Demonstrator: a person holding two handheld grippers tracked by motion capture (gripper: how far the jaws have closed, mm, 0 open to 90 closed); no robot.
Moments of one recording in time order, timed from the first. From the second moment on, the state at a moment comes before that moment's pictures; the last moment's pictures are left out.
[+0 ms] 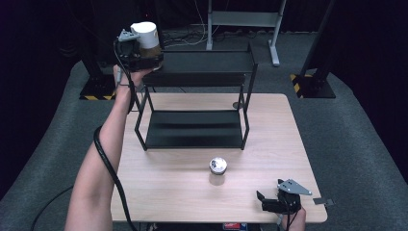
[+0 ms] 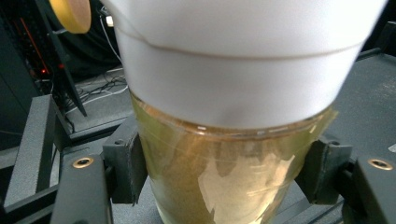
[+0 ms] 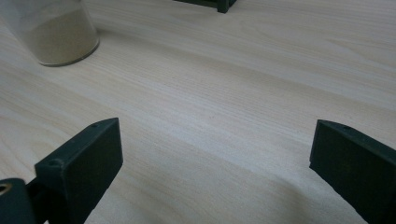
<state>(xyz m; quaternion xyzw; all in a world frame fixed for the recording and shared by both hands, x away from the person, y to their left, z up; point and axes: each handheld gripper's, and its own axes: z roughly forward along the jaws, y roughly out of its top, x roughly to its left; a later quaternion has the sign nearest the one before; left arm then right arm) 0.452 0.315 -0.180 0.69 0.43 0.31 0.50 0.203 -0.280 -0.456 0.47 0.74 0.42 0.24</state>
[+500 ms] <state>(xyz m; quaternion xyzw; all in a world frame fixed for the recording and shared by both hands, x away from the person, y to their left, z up) 0.428 0.309 -0.148 0.75 0.41 0.29 0.42 0.202 -0.280 -0.457 0.47 0.74 0.42 0.24</state>
